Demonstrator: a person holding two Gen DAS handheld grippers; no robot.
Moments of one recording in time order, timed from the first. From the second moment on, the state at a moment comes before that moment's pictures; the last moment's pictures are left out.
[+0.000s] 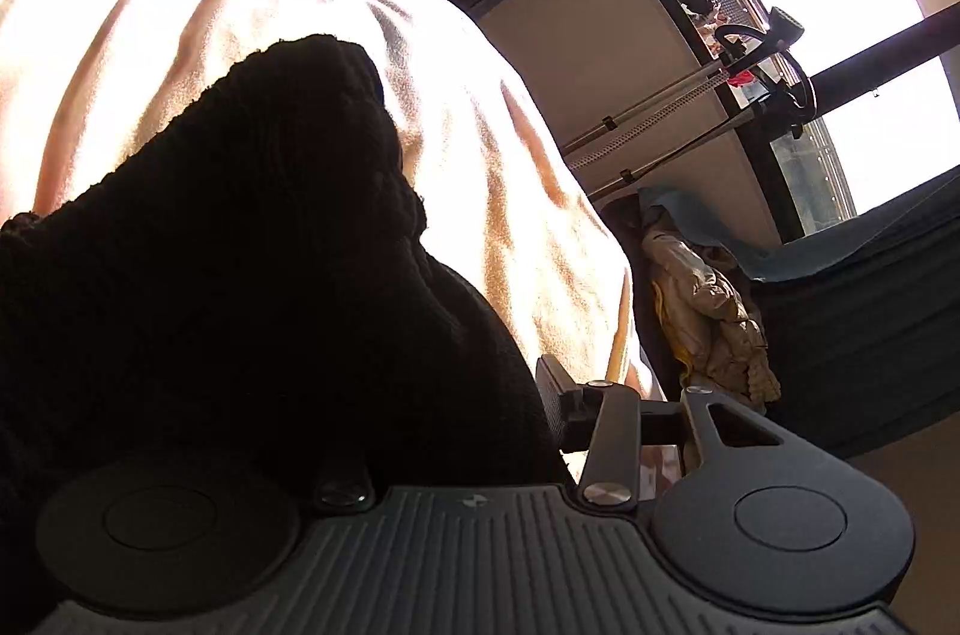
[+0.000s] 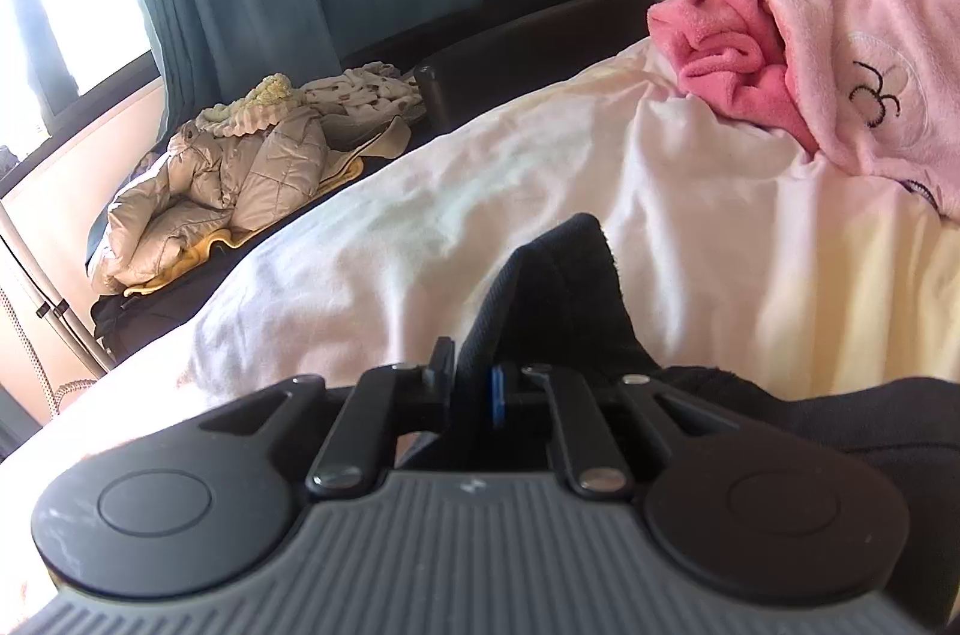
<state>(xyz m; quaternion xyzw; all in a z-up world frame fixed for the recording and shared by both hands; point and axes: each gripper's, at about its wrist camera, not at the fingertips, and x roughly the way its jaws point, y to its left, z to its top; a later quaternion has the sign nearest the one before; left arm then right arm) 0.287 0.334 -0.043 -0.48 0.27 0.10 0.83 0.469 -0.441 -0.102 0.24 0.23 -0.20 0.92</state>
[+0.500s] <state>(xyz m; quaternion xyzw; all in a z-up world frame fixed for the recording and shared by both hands) 0.120 0.248 -0.074 -0.54 0.27 -0.01 0.80 0.275 -0.497 -0.045 0.31 0.20 -0.14 0.92</state>
